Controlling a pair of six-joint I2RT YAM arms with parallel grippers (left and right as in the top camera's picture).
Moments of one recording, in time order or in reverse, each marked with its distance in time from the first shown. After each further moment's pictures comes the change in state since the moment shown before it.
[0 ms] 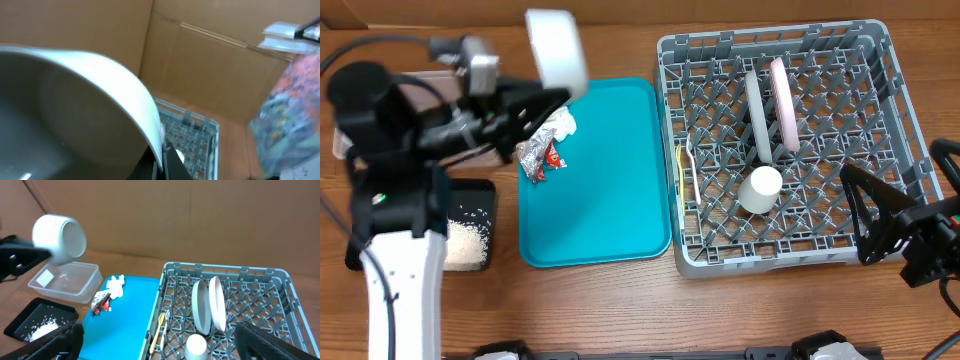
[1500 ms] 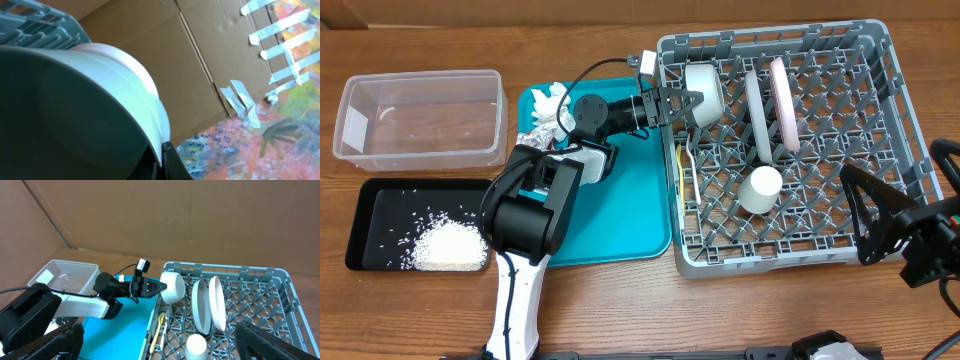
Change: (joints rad) left arm -0.465 1.083 -0.002 1.552 -0.229 -1.220; right arm 0.000 0.000 0.000 0.000 0.000 0.000
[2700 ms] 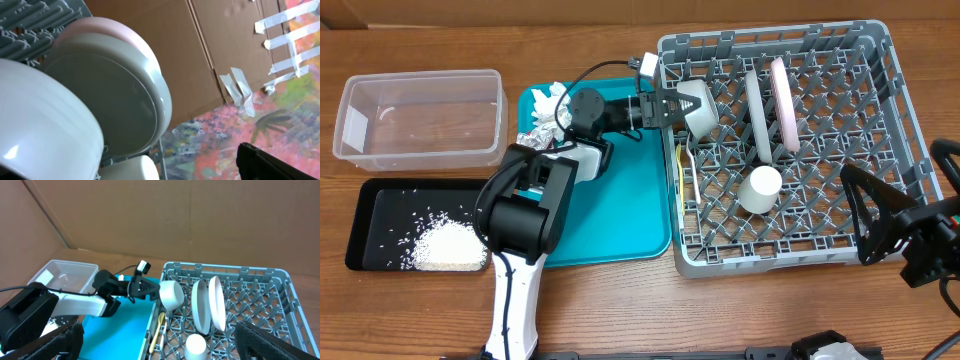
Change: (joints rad) left arm 0.031 -0.008 0.006 -0.067 0.121 -0.028; right arm 0.000 0.000 0.000 0.000 0.000 0.000
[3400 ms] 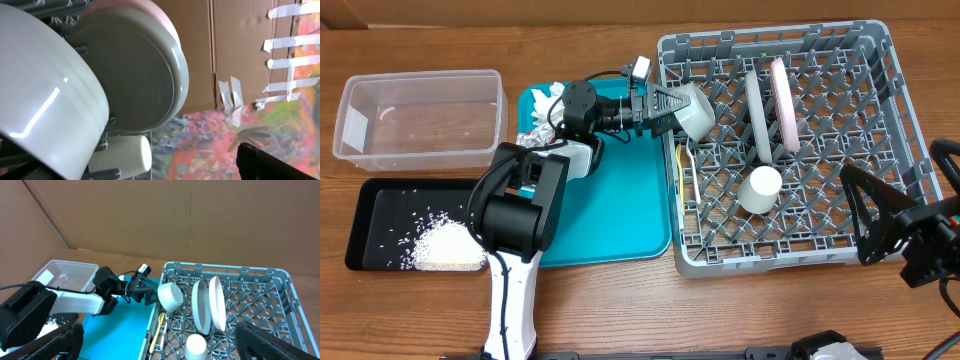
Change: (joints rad) left arm 0.036 0.000 0.000 -0.150 0.087 -0.119; right arm 0.000 0.000 0.000 0.000 0.000 0.000
